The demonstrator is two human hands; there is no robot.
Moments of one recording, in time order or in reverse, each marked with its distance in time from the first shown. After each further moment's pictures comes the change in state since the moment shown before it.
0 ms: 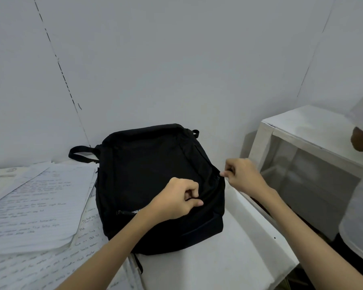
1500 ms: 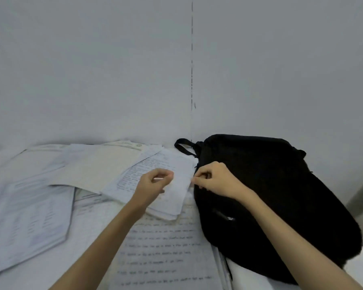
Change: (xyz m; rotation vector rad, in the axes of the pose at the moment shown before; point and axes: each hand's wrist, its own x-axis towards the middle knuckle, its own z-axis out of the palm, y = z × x) left_hand -0.160 -0.101 -0.136 -0.458 0.810 -0.600; right_hand 0.022 -0.251 0.098 0.406 -0.515 -0.536
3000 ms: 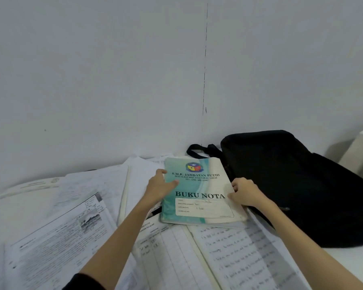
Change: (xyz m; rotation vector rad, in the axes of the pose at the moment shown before) left_hand 0.111 -0.040 -0.134 0.401 -0.280 -0.118; right_hand 0.045 -0.036 0.101 -0.206 0.187 0.776
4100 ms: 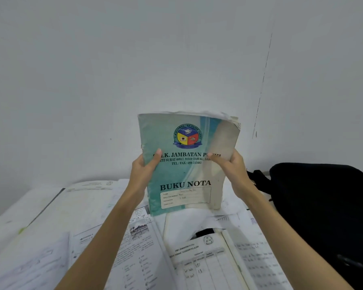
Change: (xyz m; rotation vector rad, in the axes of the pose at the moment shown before) left_hand -0.027 -0.005 -0.147 -0.674 0.386 0.281; right_hand 0.000 -0.189 -0.004 1.104 0.040 -0.591
